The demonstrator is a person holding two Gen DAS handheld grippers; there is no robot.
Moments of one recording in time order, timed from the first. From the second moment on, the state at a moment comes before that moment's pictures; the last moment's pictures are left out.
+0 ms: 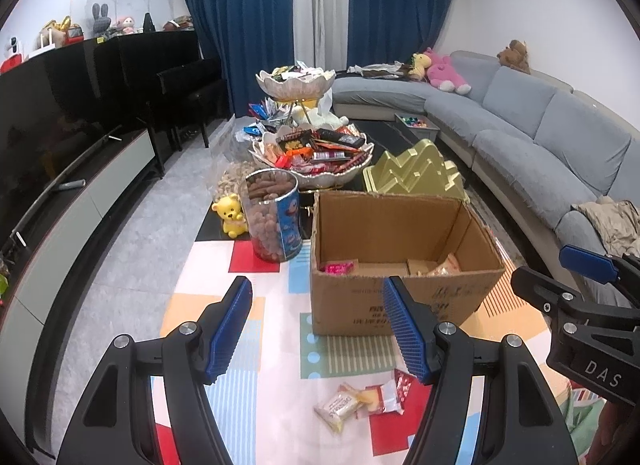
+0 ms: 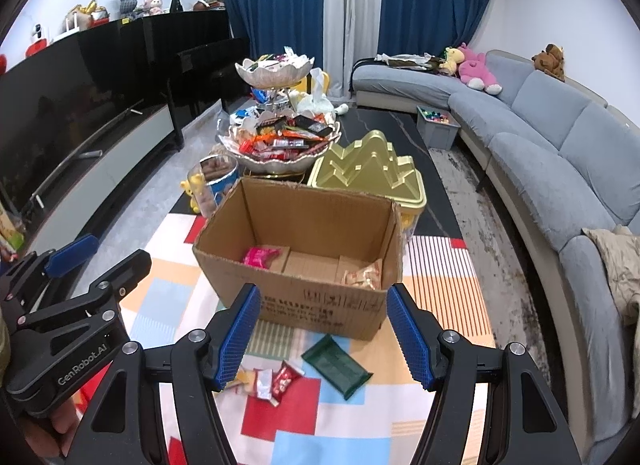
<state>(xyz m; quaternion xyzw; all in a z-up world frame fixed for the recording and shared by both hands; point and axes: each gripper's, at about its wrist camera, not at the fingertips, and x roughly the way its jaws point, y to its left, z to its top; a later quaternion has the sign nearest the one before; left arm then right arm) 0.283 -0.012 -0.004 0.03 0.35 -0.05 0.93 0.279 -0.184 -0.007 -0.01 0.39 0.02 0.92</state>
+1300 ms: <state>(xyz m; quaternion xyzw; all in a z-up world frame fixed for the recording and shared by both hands) 0.279 -0.017 -0.120 0.12 0.47 -0.17 0.86 0.282 -0.175 -0.134 0.04 0.55 0.02 0.84</state>
